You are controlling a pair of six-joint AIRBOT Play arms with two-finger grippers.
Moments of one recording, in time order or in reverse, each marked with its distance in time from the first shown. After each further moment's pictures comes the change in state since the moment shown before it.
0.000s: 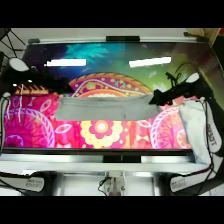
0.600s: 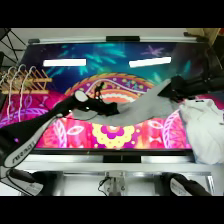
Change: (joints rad) left arm -0.536 -0.135 -0.245 -0.380 0.542 -0.024; right arm 0.001 0.542 0.018 0.083 0.238 0.197
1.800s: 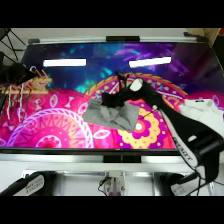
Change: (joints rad) left arm 0.803 0.600 0.140 0.428 -0.446 -0.046; right arm 0.609 -0.579 0.000 0.120 -0.674 0.001
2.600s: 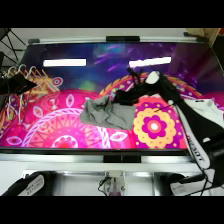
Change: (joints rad) left arm 0.021 0.088 -0.163 0.010 0.035 0.024; right arm -0.195 0.096 -0.002 -0.259 0.284 0.029
